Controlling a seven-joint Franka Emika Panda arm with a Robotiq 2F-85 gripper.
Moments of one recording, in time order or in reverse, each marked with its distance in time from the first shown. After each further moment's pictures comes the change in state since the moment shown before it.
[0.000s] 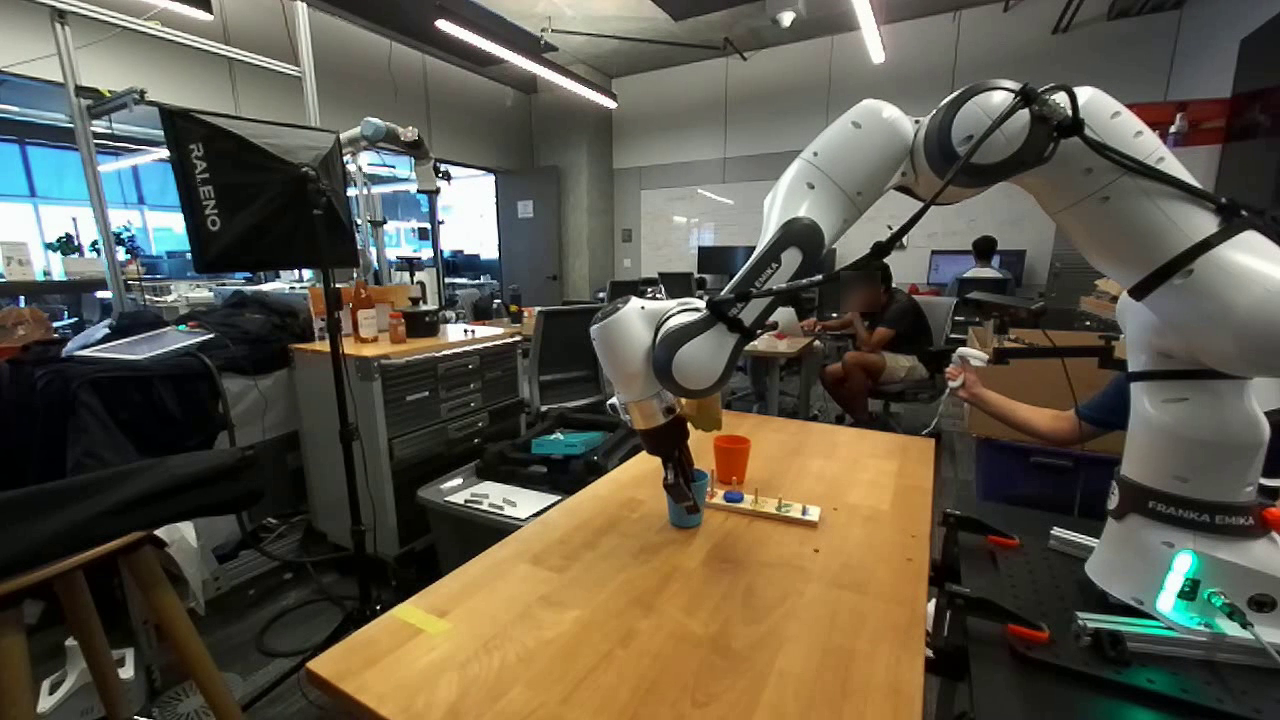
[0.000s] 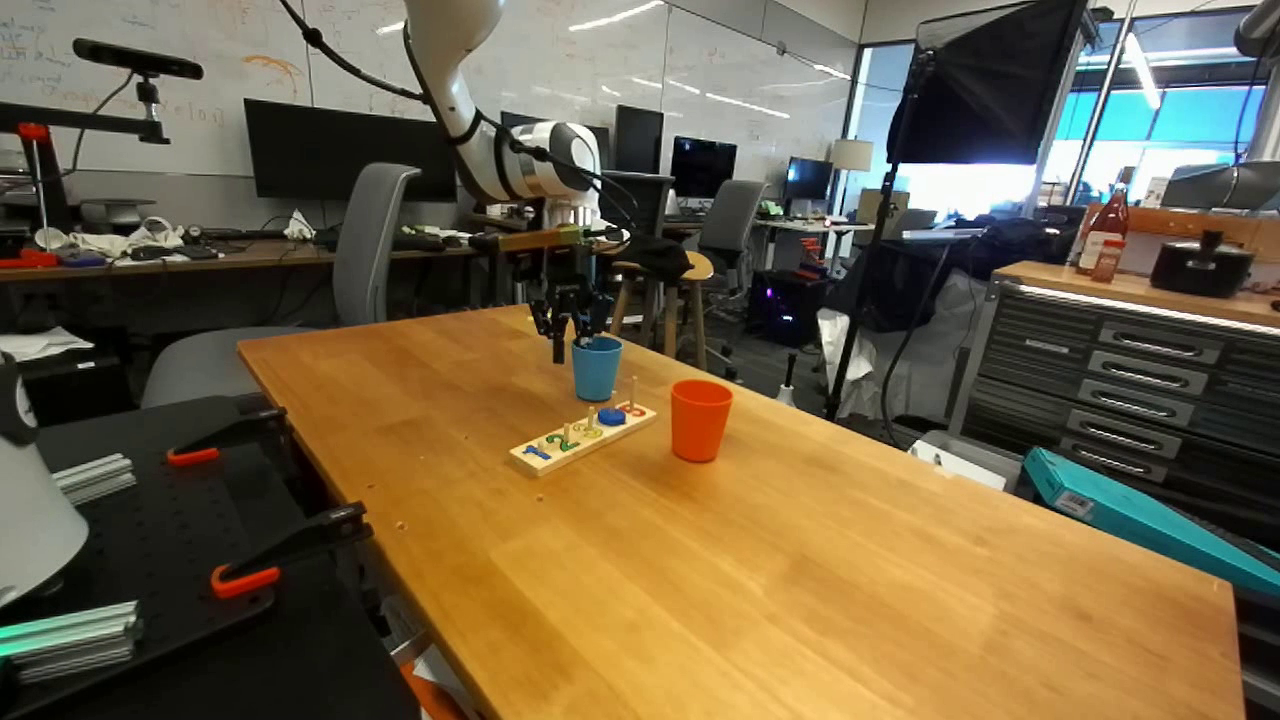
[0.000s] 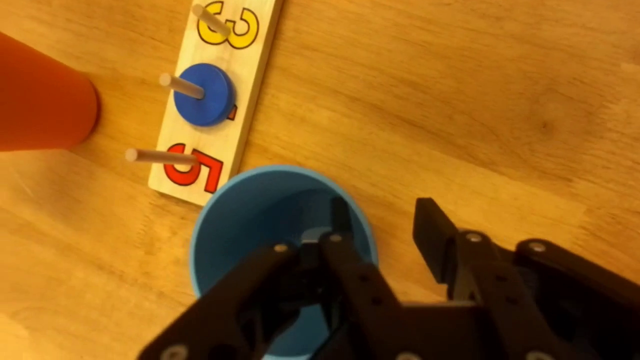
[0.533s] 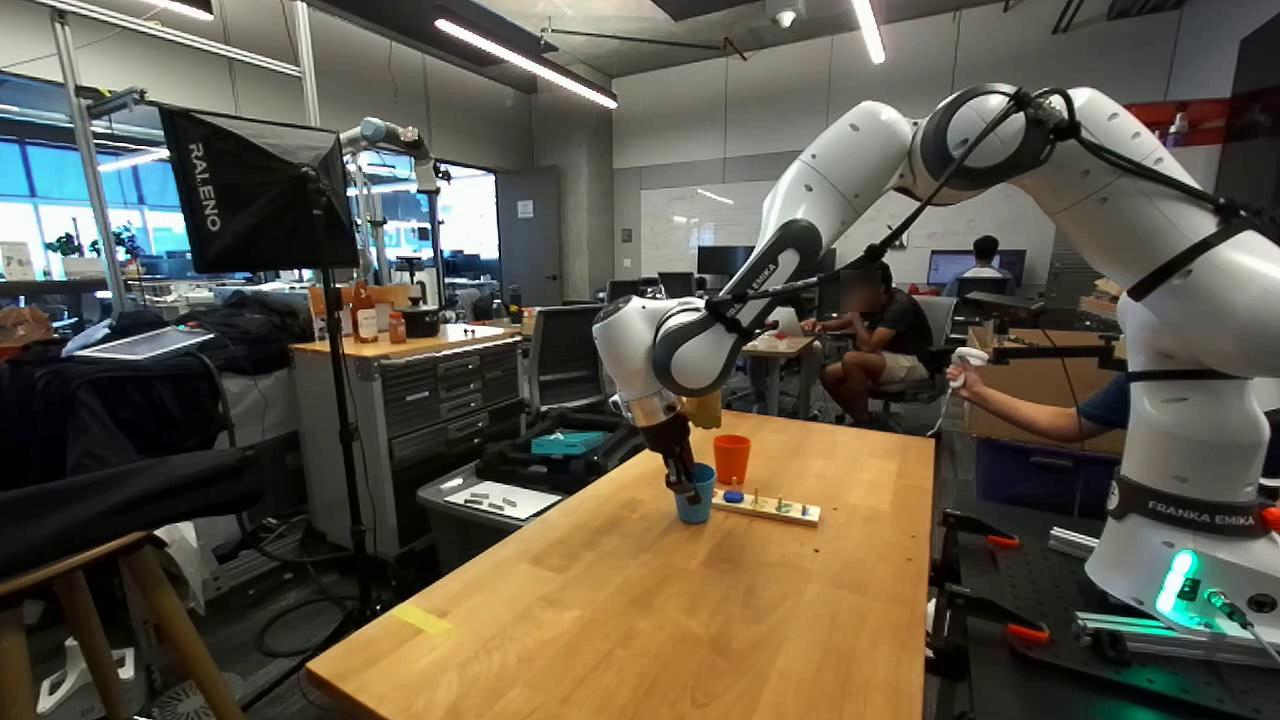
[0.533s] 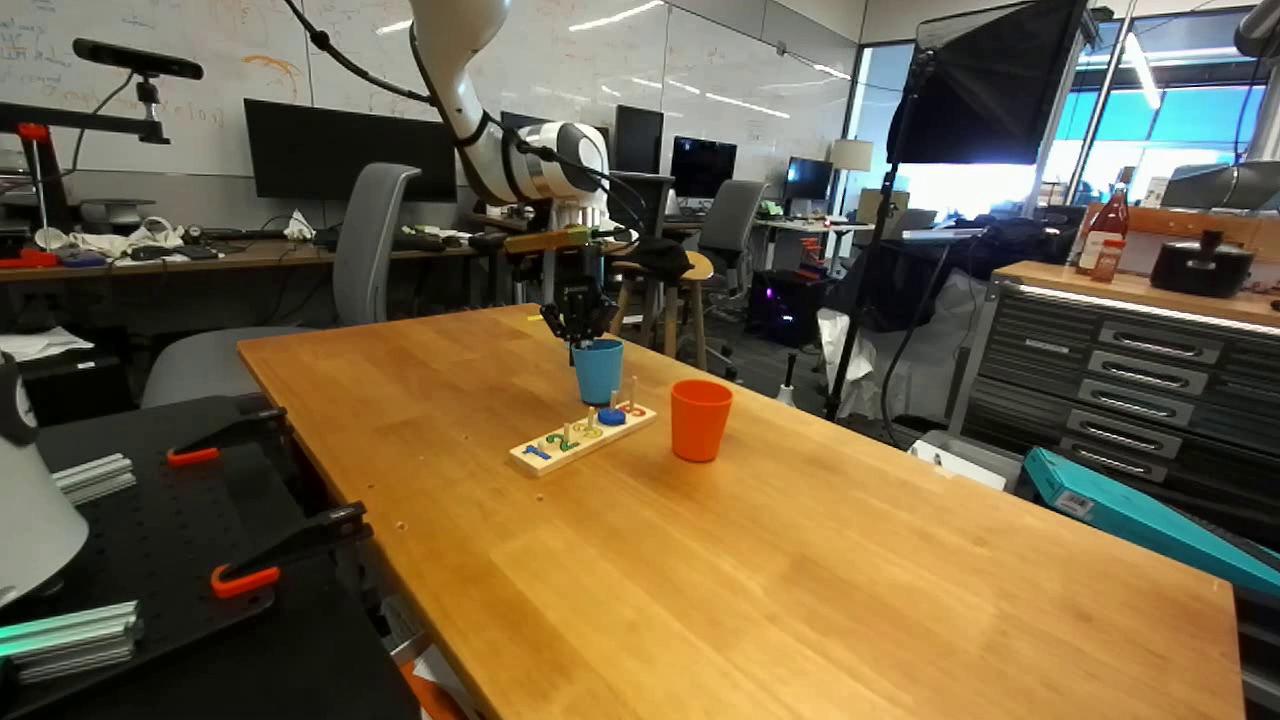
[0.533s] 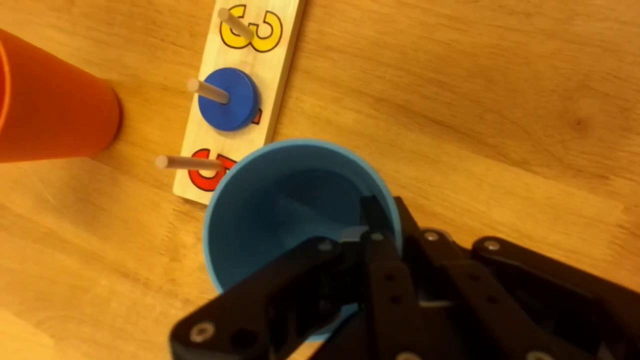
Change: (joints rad) arm -0.006 0.005 -0.019 0.009 0.000 -0.001 0.000
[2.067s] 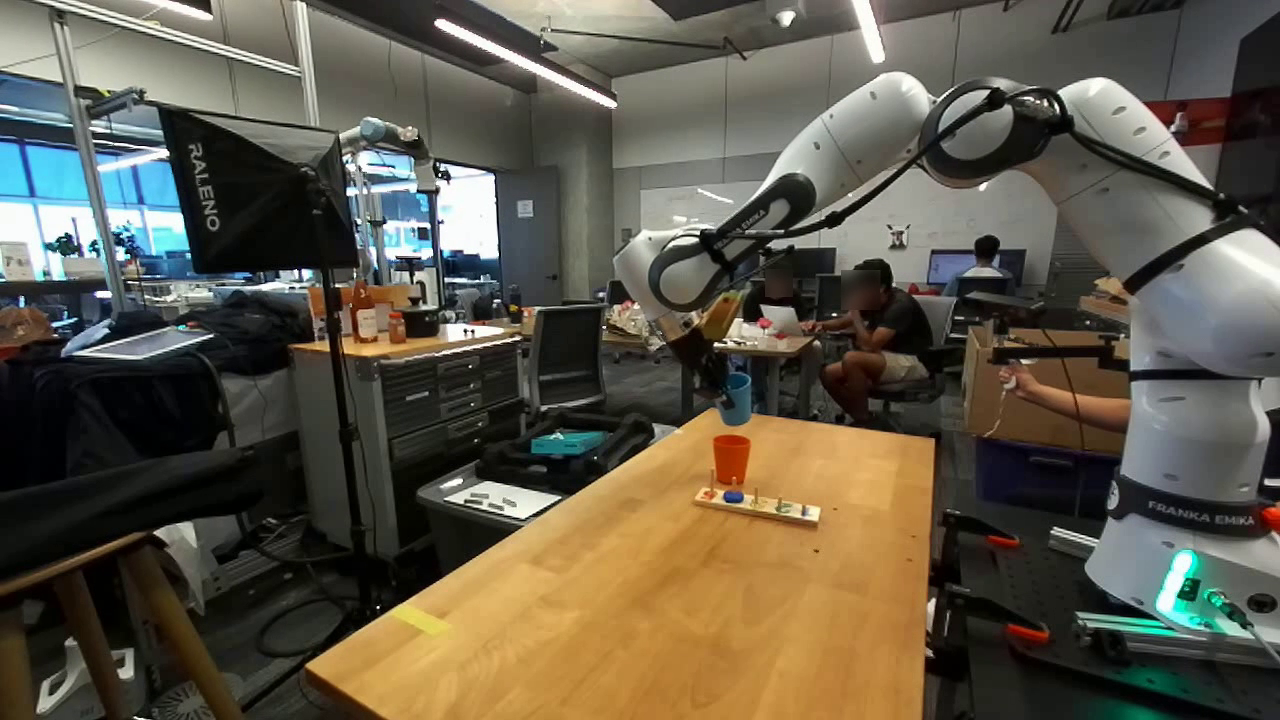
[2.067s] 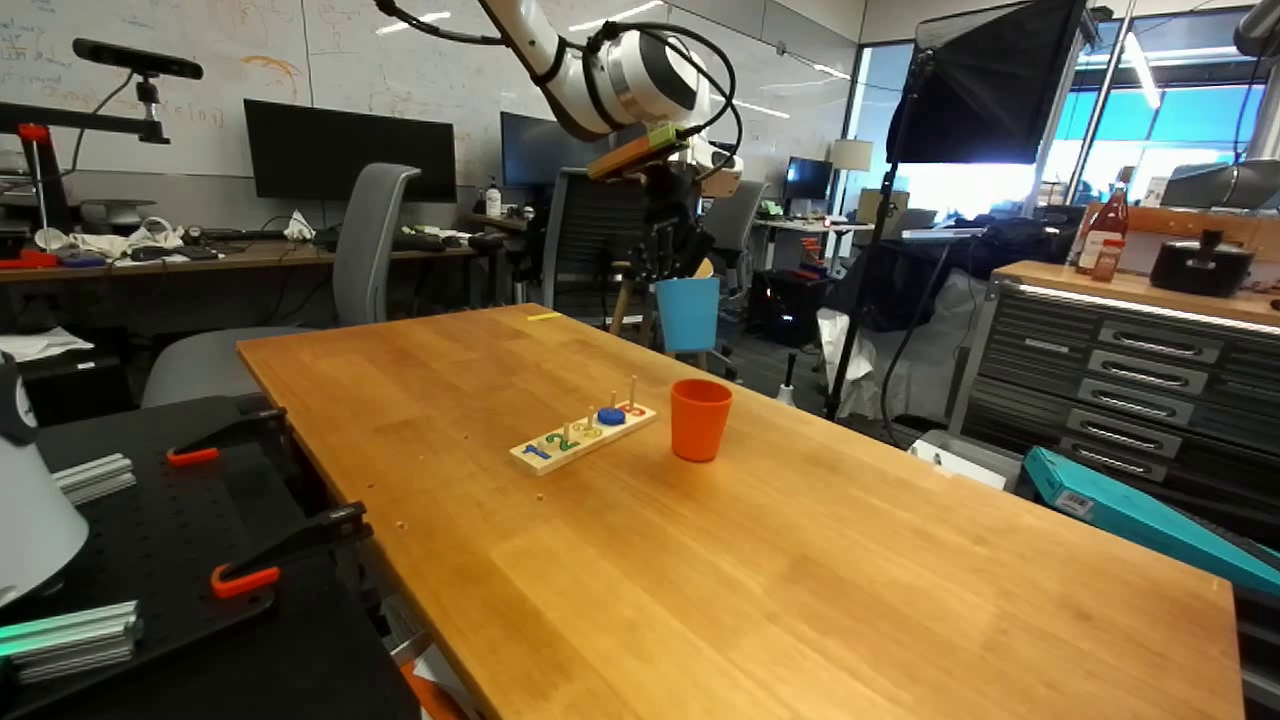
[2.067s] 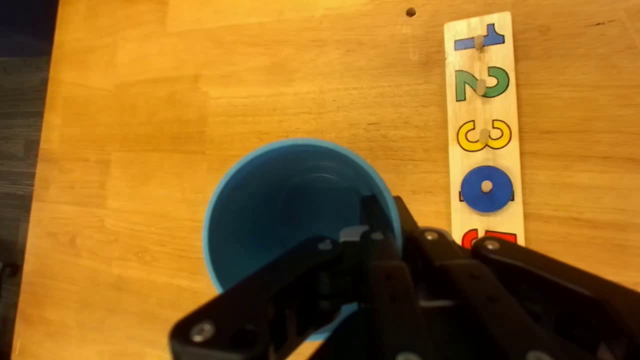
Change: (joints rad) arm -0.117 -0.082 -0.111 0.169 -0.003 -0.358 -0.001
